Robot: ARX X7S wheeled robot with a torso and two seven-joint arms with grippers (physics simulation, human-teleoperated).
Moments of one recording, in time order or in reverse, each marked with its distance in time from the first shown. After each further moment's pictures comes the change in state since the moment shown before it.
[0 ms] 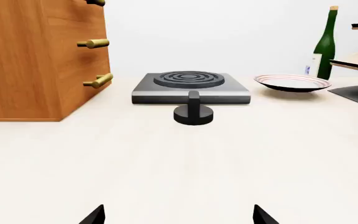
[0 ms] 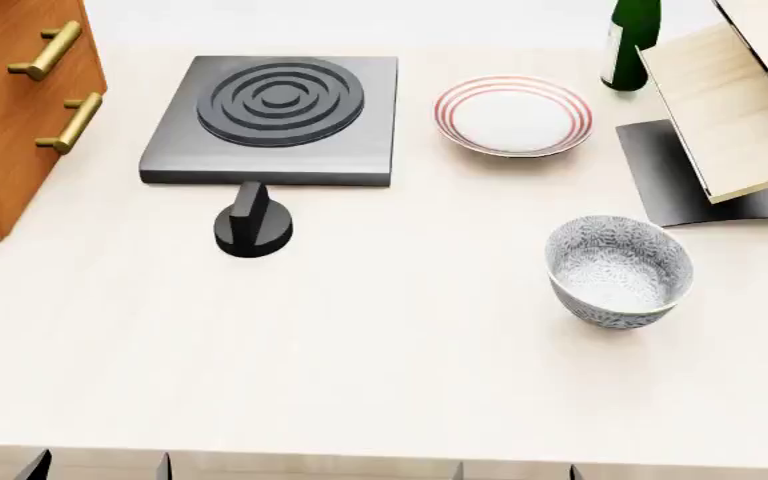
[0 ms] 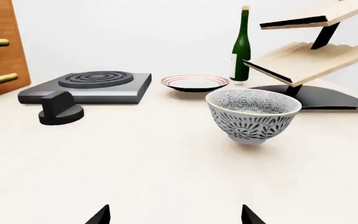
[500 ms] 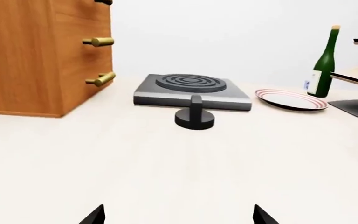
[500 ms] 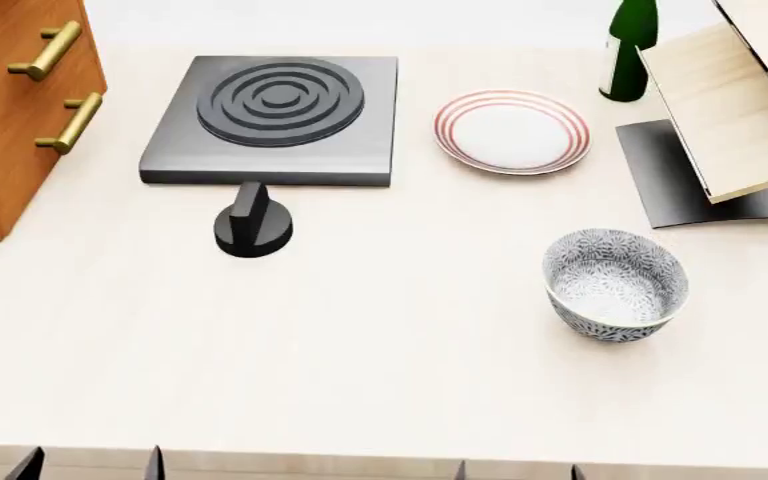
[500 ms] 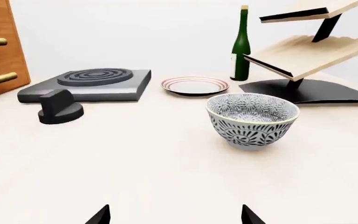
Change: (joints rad) left arm -0.001 -0.044 0.033 0.022 -0.105 -0.012 -0.043; right arm 0.007 0.045 -0.043 -0.018 0.066 0.041 0.044
